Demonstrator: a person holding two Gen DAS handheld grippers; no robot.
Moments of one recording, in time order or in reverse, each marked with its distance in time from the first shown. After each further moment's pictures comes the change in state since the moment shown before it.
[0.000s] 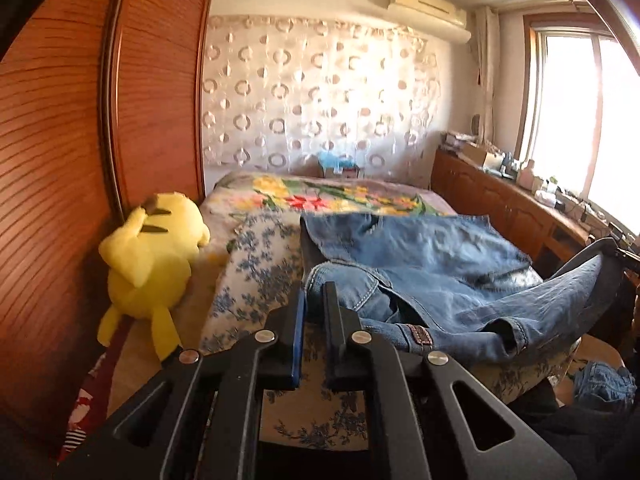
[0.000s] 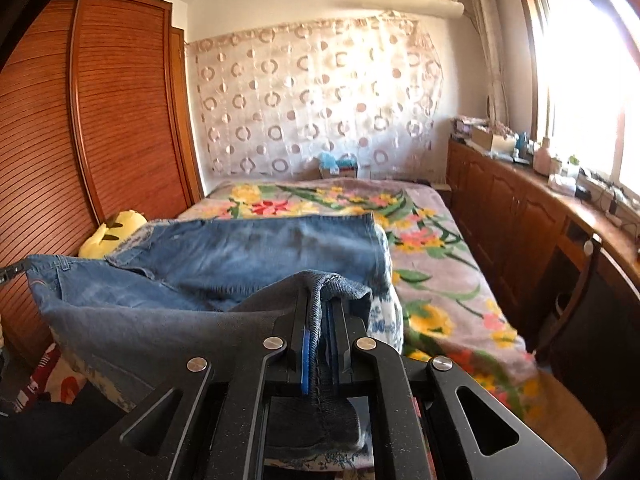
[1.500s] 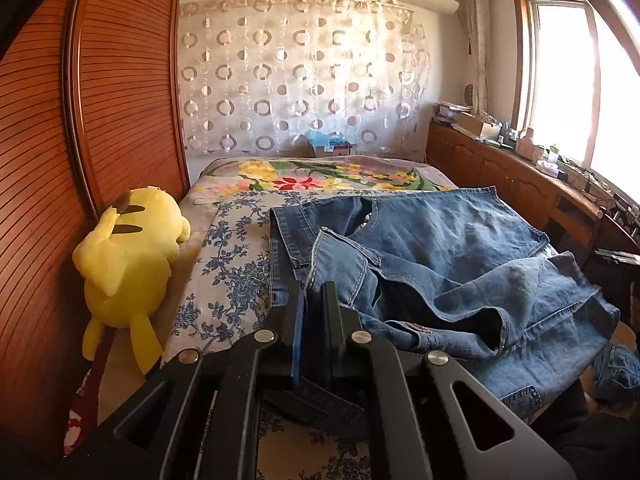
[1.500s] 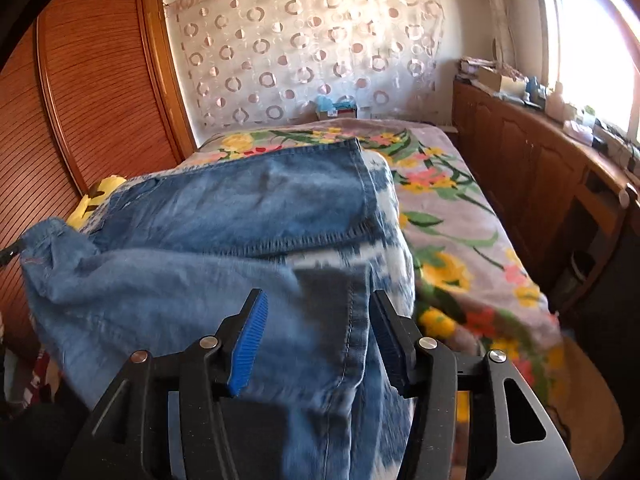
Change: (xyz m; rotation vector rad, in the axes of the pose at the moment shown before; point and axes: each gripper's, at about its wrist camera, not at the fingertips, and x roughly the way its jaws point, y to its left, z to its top) left arm 0.085 -0.025 -0.008 0.073 0.083 -0.012; right arm 0.072 -0.022 -0.005 0.040 0.214 0.013
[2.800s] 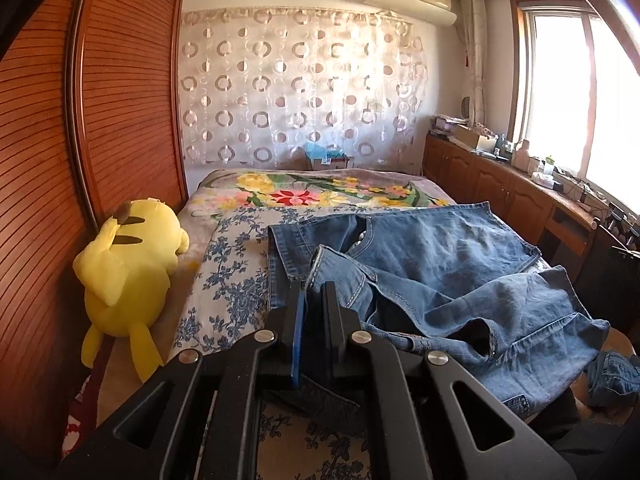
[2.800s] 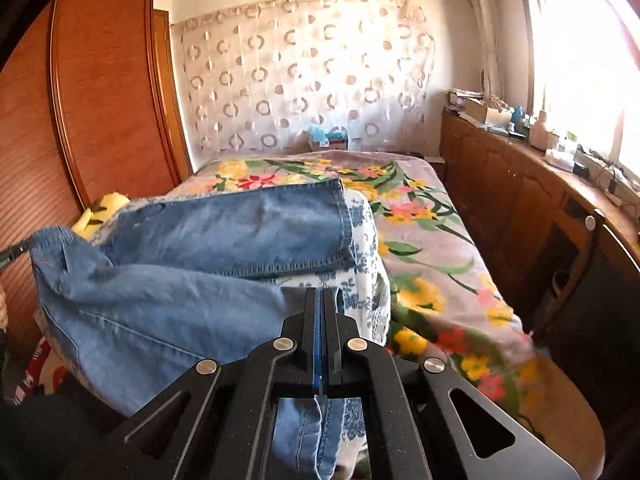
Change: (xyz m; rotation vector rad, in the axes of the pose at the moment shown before) left arm -0.012 -0.002 0.009 -0.002 -0.042 -0.016; right arm -0.071 -0.011 0.020 -0.024 -0.112 -0.037
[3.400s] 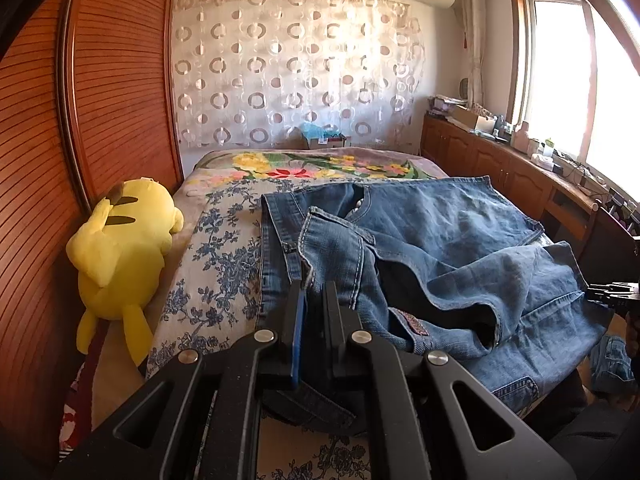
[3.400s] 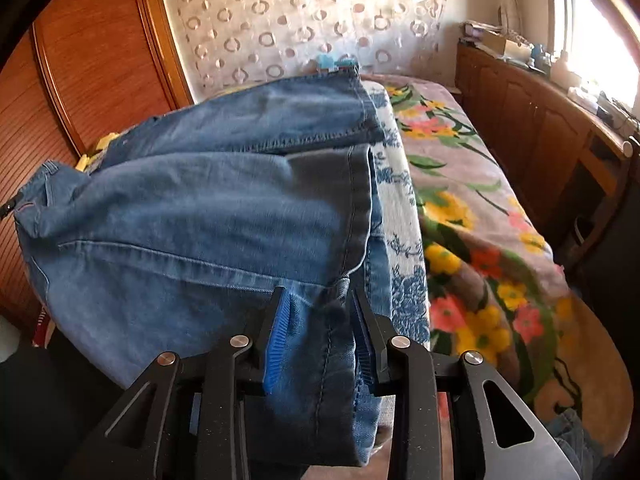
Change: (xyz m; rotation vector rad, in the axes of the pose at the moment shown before) left arm 0.015 -0.003 -0.022 0.004 0.071 -0.004; right arm 0.072 0.002 -0.071 0.028 0.262 0.043
